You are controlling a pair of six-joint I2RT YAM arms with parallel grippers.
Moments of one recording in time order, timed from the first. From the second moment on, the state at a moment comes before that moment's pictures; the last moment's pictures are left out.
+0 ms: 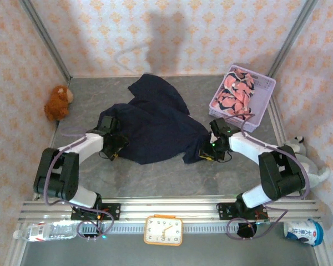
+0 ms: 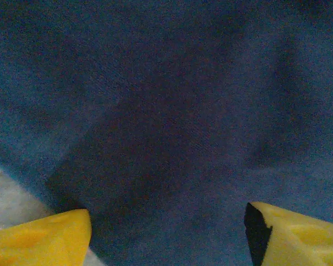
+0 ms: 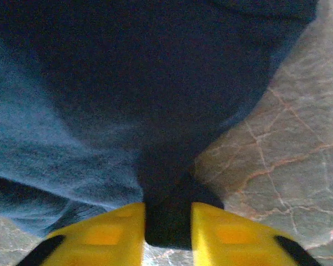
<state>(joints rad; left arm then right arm) -0.13 1.50 0.75 -0.50 0.09 -1.00 0.34 1.49 0.78 -0.61 -0.31 0.58</state>
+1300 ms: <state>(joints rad) -0.12 1.83 1.54 -0.94 -0.04 -0.71 0.22 1.80 1.42 -0.68 -0.17 0.70</state>
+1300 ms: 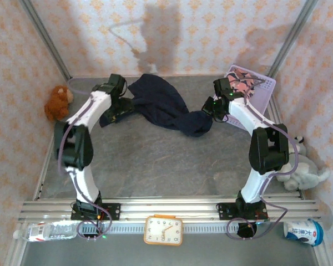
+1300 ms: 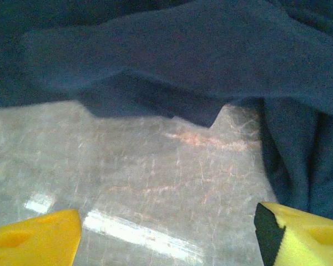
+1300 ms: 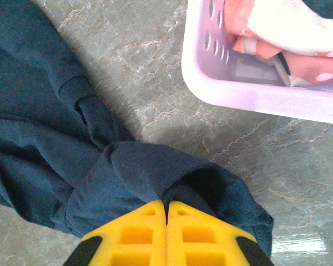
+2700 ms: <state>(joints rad) -0.07 1.94 1.74 -0.82 0.02 -1.01 0.21 1.69 1.34 -0.68 -0.12 0.66</state>
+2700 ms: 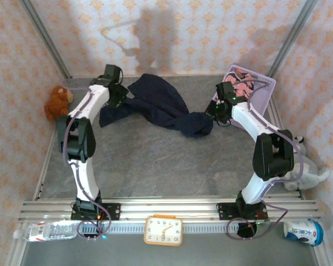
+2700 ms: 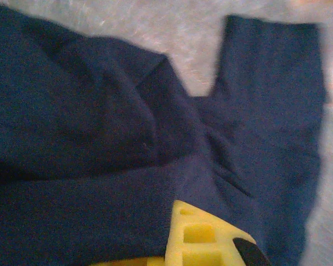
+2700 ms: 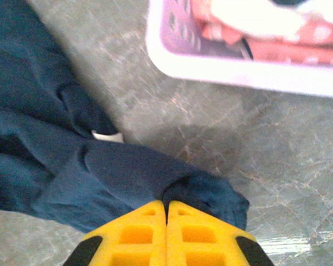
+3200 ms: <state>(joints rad) 0.07 1.12 0.76 -0.88 0.03 -0.96 0.21 1.24 1.05 -0.84 -0.10 0.61</state>
